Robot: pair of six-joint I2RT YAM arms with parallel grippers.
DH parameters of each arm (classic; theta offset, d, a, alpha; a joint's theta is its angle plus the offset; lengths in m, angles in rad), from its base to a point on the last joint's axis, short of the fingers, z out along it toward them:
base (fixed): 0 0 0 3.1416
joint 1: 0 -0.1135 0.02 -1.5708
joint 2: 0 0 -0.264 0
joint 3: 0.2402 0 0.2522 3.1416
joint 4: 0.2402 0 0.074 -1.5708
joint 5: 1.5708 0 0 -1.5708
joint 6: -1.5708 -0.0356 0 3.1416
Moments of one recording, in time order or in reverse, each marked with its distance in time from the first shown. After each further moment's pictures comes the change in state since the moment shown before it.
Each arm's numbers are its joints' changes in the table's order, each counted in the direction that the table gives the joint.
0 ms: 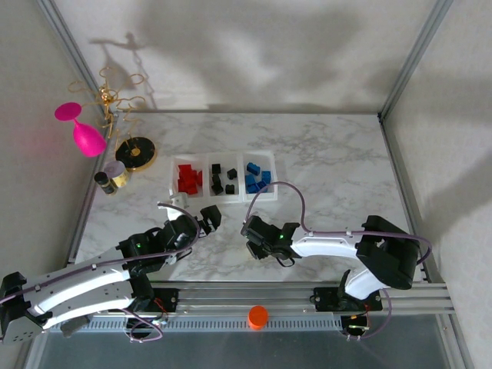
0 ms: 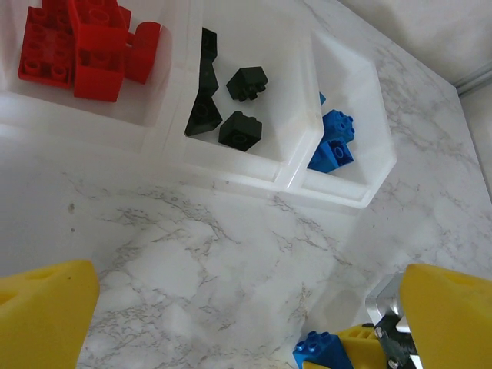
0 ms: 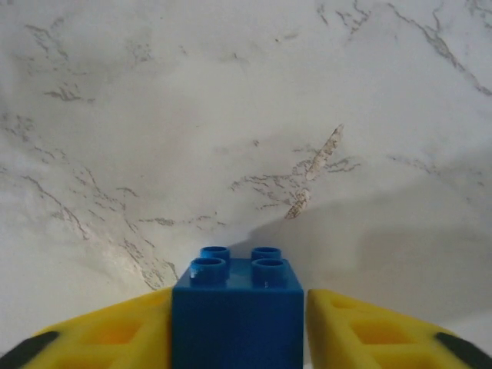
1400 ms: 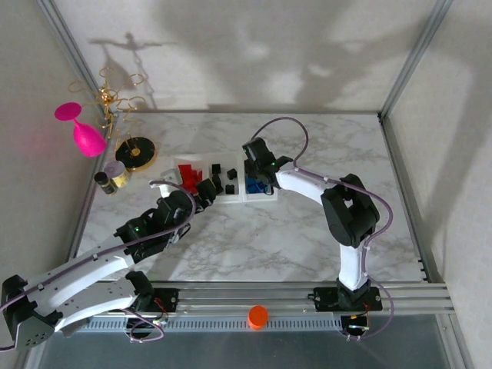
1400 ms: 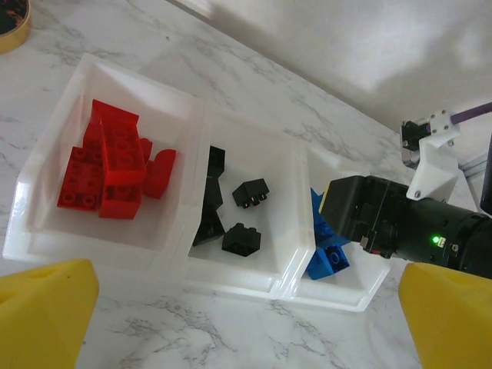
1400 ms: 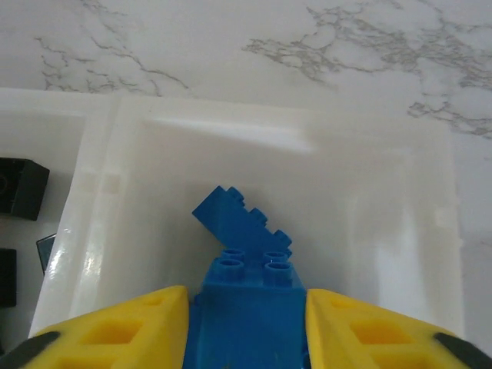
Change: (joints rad) left arm -0.172 -0.098 0.167 -0.053 -0.051 -0.163; right arm 0.451 -0.422 0.655 -0.045 0.069 0.095
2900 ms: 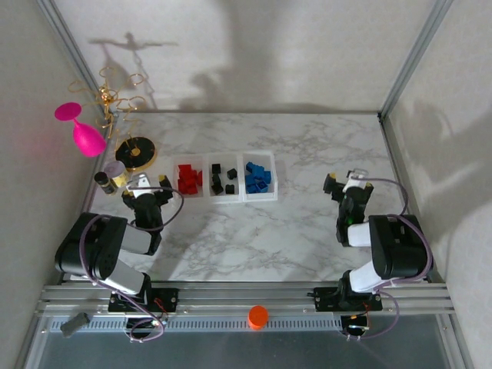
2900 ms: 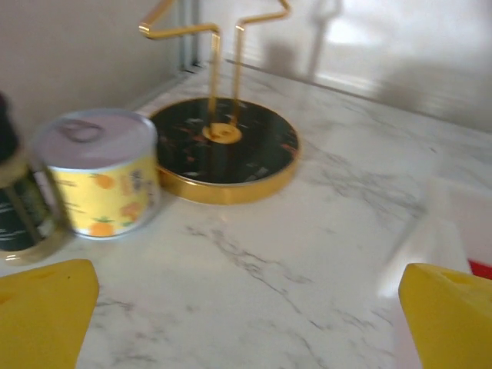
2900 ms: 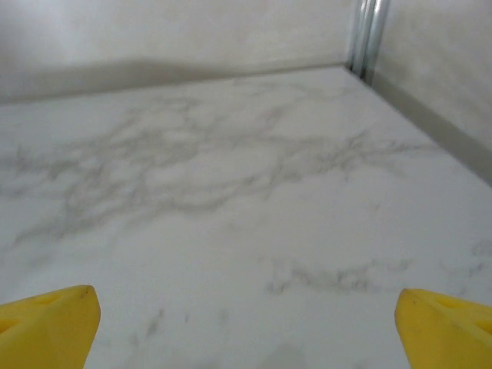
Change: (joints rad) left arm -0.719 -0.654 -0.532 -1.525 0.206 -0.718; right arm 0.645 0.407 -1.196 -1.398 -0.101 0.288
